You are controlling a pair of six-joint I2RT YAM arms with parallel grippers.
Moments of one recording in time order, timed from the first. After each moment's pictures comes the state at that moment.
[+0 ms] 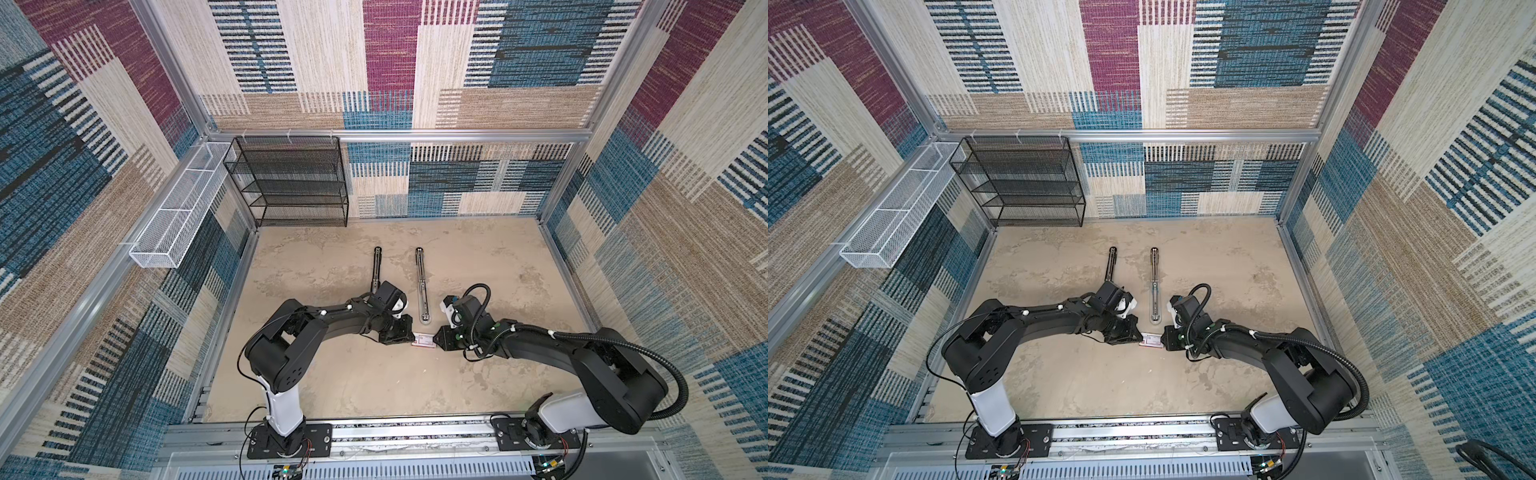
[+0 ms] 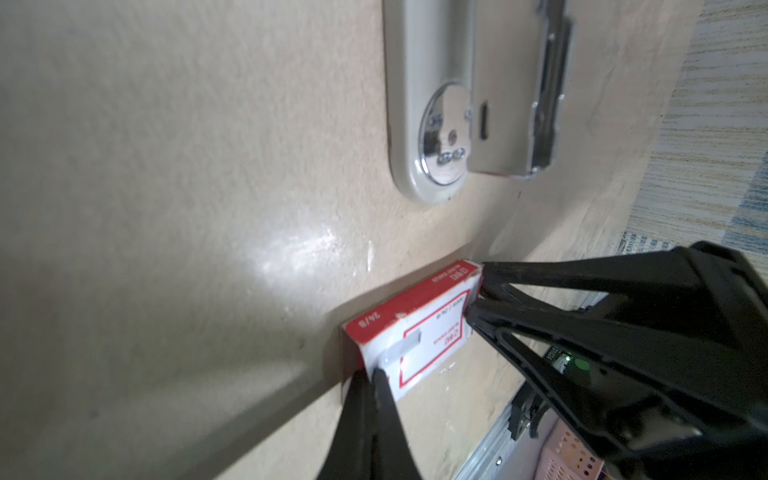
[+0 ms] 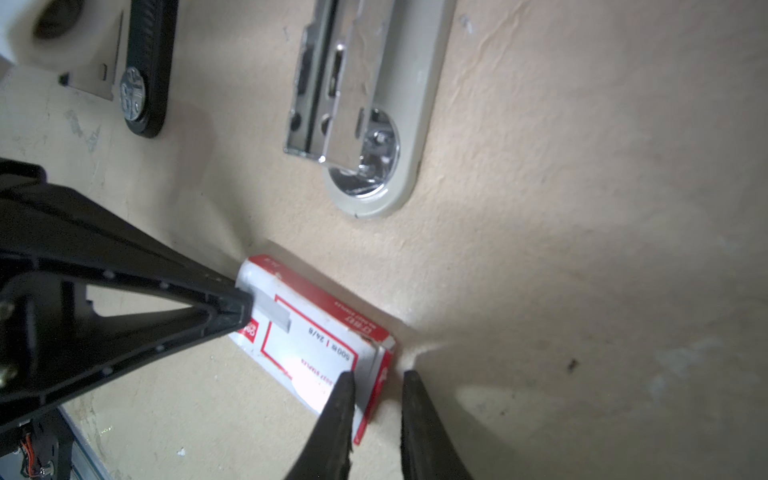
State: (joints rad) left arm -0.70 1.82 0.98 -0.23 0.49 -0.71; right arm 0.60 1.45 0.57 -0.11 -0.24 0.51
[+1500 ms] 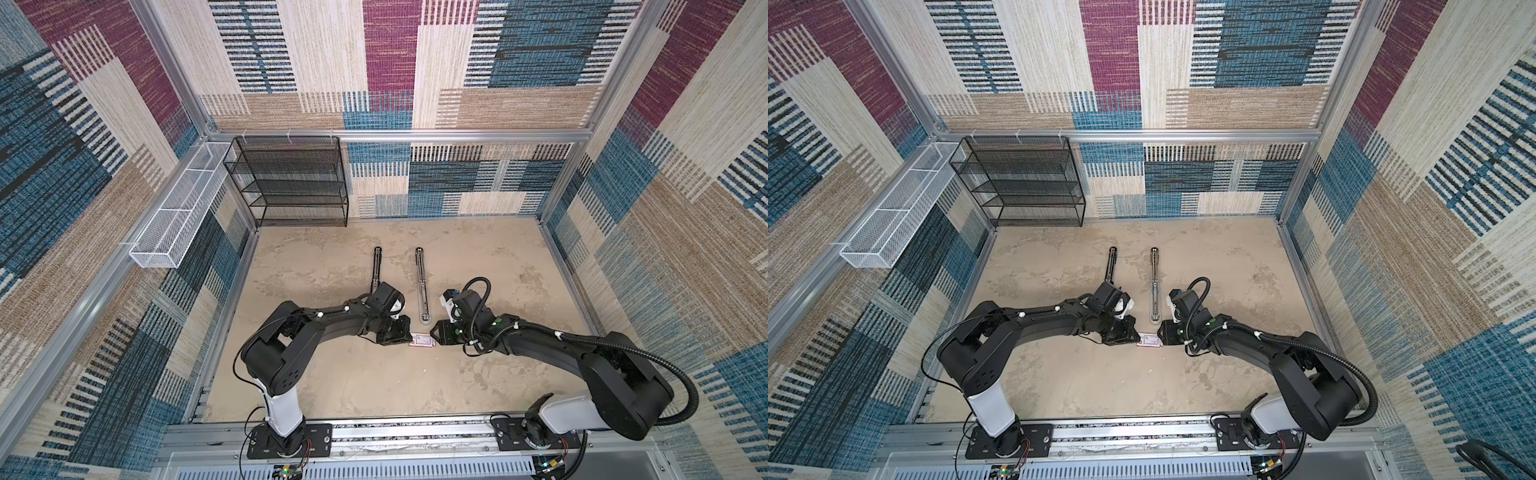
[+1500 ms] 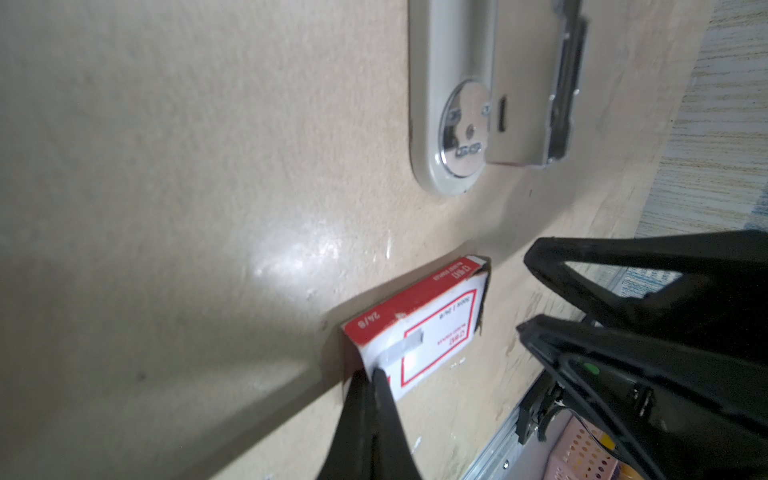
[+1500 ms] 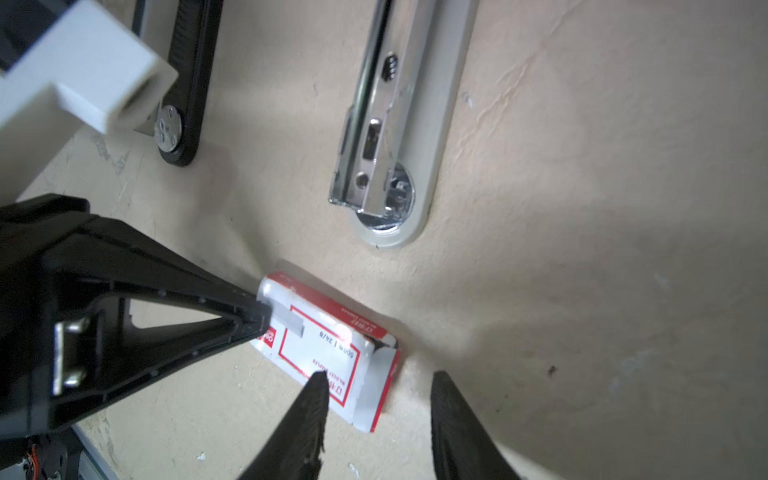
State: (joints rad) left arm -0.70 1.80 0.96 -0.24 0.47 -0.71; right arm 0.61 1.42 0.64 -0.18 -0.22 0.50
